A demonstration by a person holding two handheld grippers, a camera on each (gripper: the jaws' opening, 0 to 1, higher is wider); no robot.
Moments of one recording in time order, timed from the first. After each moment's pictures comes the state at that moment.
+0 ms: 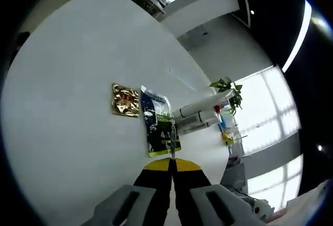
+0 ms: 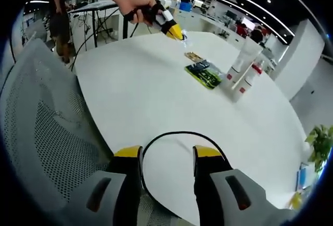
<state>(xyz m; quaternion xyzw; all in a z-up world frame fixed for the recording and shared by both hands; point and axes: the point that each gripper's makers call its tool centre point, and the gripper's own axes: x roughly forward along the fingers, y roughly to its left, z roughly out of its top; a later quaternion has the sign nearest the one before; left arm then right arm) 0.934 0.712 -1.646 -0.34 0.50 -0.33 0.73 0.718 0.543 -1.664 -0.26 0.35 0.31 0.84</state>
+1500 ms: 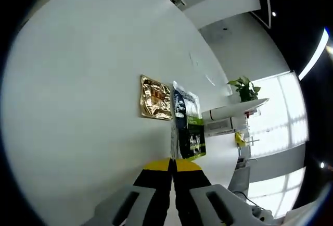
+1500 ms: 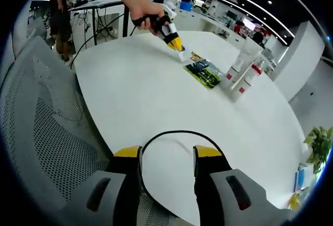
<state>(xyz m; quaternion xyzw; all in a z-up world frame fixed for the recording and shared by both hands) 0.960 0.716 -1.696 -0.34 0.56 -0.28 0.70 0.718 0.541 -1.666 -0.27 0.35 0.31 0.84</state>
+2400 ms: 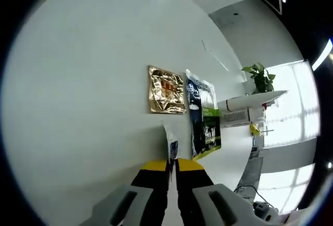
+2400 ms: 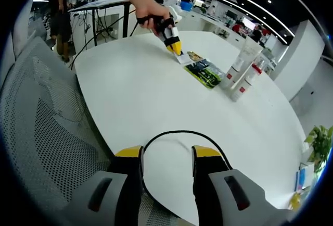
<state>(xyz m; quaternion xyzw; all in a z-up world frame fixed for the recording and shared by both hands) 0.956 0.717 -1.711 -0.27 0.62 -0.26 0.69 0.718 0.541 -1.666 -0.26 0.35 0.31 0.84</state>
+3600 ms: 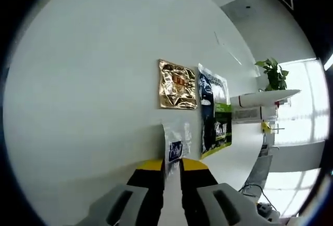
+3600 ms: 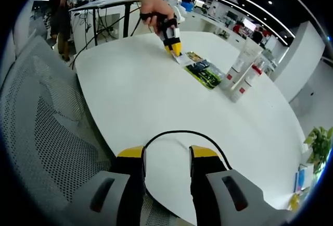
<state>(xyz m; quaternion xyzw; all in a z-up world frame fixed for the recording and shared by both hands) 0.953 0.726 -1.718 -0.24 0.65 -0.22 0.69 0.717 0.541 -1.665 -0.27 0.35 0.31 0.84</state>
